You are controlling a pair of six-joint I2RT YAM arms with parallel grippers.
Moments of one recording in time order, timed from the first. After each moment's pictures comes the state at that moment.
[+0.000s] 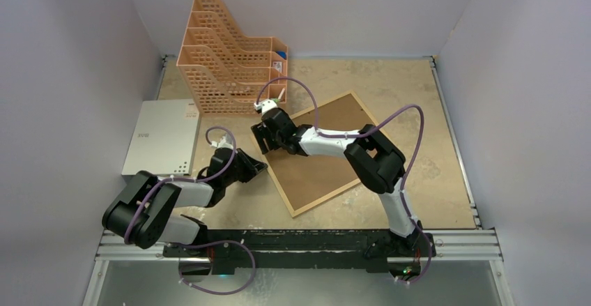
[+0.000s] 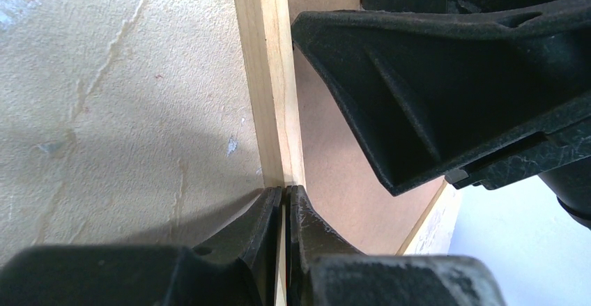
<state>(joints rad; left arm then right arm) -0.43 1.38 0.21 0.57 0.11 -1.07 0.90 2.12 1.43 -0.06 0.15 0.26</state>
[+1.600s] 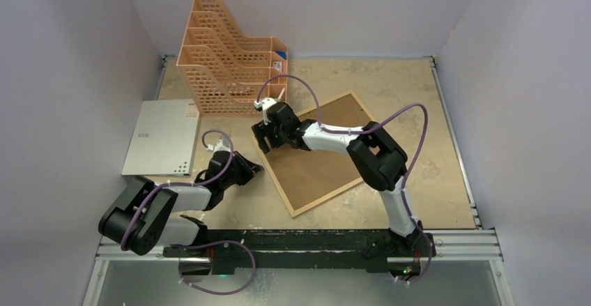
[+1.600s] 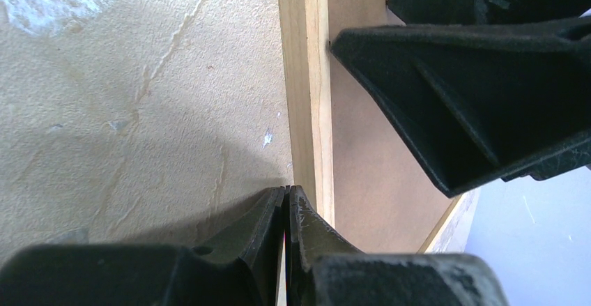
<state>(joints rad) -0.43 1.33 0.18 0.53 0.06 -1.07 0.84 2.12 1.44 -0.08 -0.04 0.19</state>
